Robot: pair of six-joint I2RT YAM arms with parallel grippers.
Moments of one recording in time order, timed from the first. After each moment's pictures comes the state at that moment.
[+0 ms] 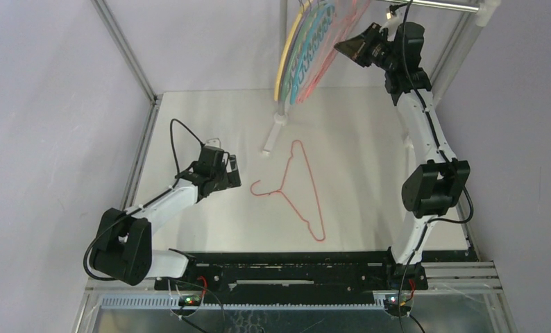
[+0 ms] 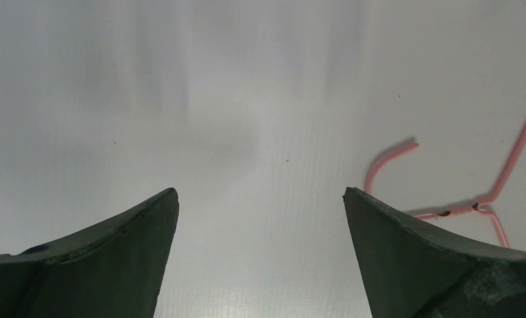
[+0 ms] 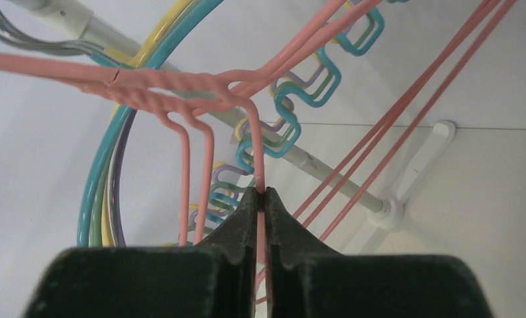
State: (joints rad) left arm -0.36 1.33 0.72 -0.27 -0.21 -0.44; right arm 0.07 1.87 1.98 -0.16 -0.58 0.75
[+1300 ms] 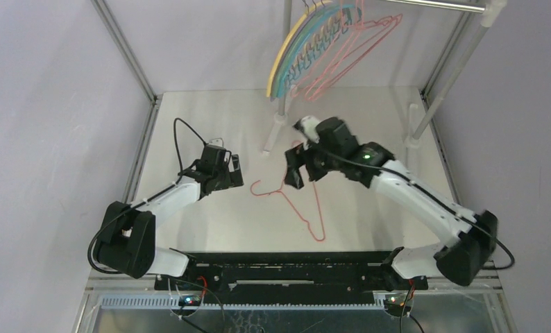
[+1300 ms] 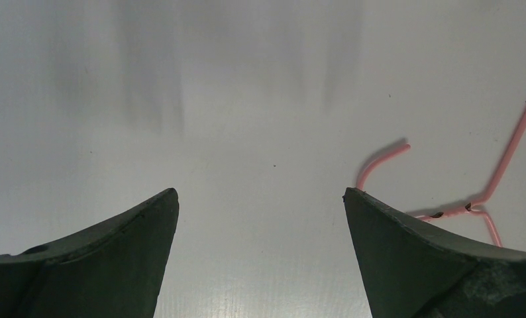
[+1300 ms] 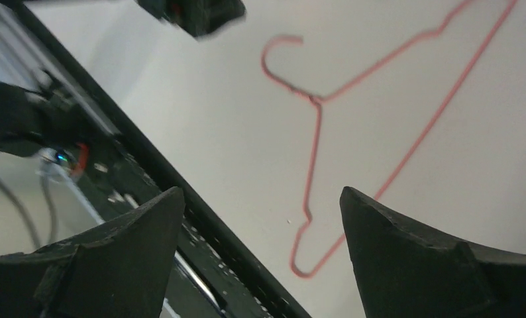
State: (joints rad) left arm -0.36 1.38 0.74 -0.25 -0.18 -0.45; right arm 0.68 1.28 1.31 -0.69 -0.25 0.24
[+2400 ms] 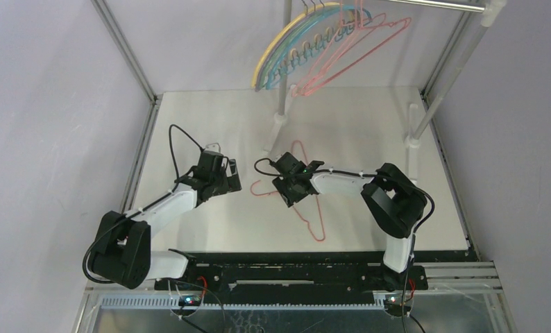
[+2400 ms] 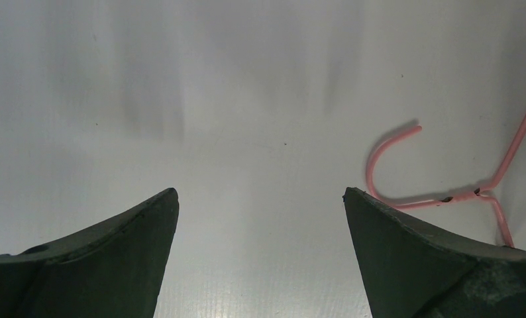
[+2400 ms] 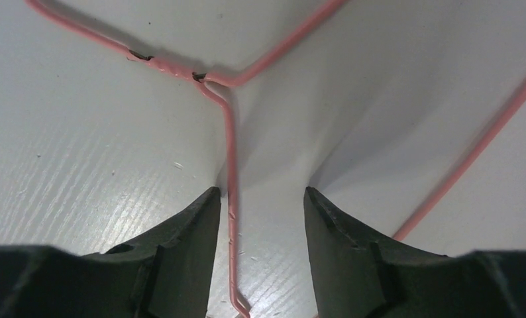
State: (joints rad) left arm -0.36 1.31 0.66 -0.25 -0.18 -0.47; right arm 0.85 1.85 1.17 -0.47 0.09 0.19
